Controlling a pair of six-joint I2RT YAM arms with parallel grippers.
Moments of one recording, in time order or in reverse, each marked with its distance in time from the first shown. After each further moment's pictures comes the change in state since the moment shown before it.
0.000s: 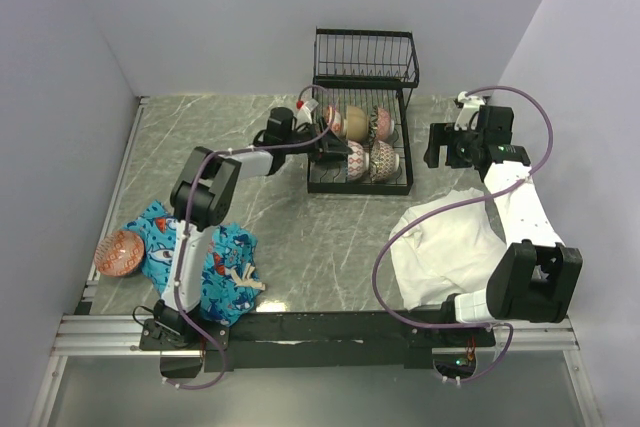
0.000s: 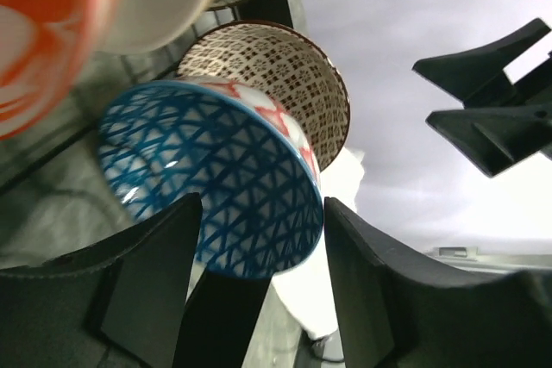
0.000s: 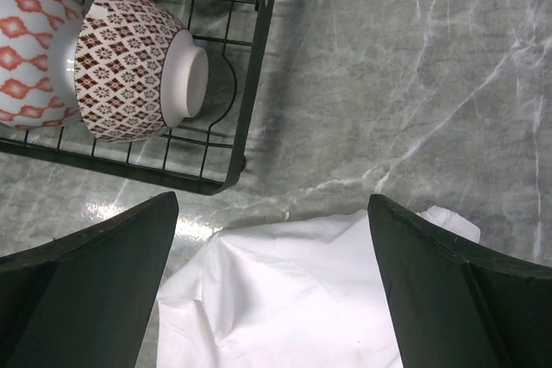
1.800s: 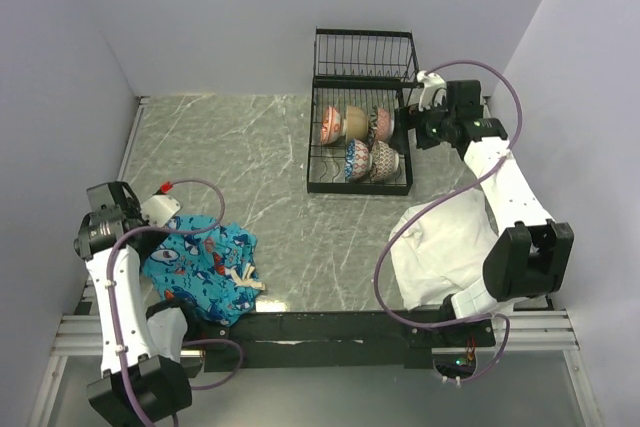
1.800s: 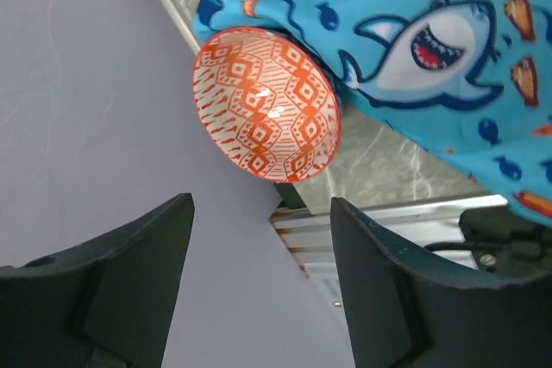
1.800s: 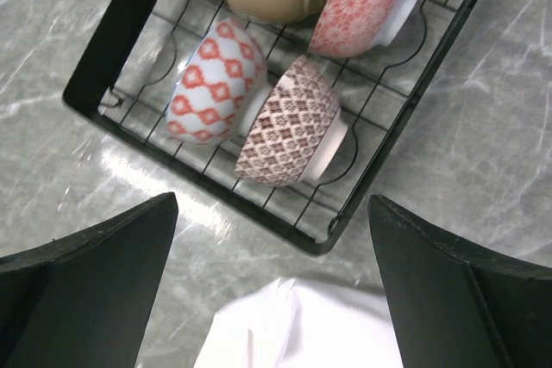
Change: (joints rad) left arm 0.850 -1.470 -0.672 -1.538 -0.922 2.088; right arm 0.187 0.124 0.202 -0.035 -0.136 -0.045
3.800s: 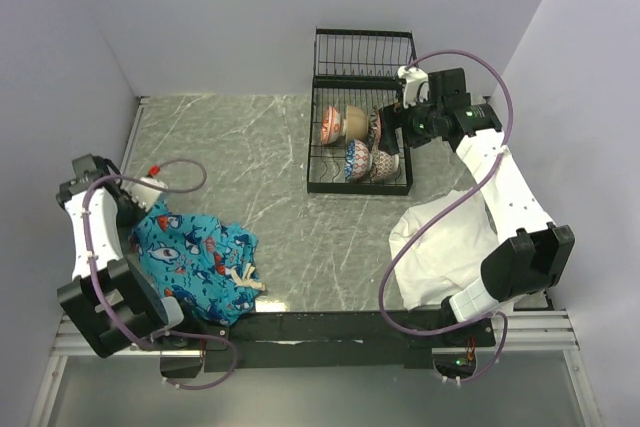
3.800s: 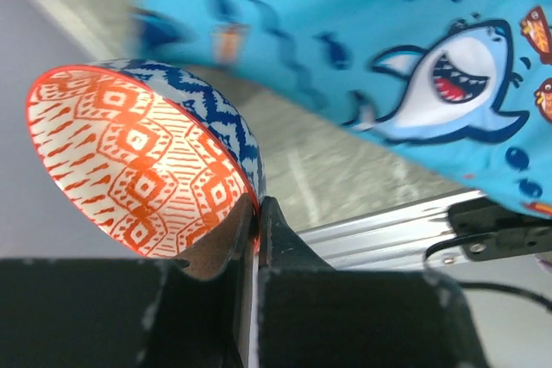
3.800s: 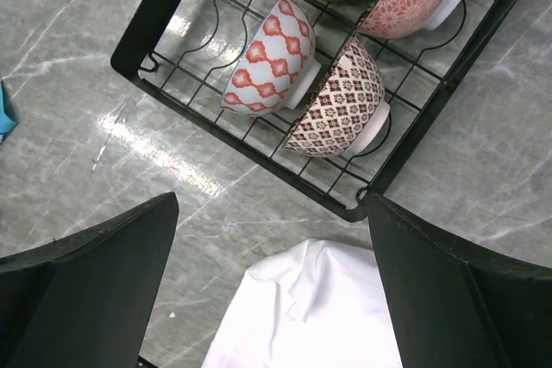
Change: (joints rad) left arm 0.121 0.438 0.143 -0.028 0.115 0.071; right arm 0.129 0.023 0.224 -0.289 0.107 -0.007
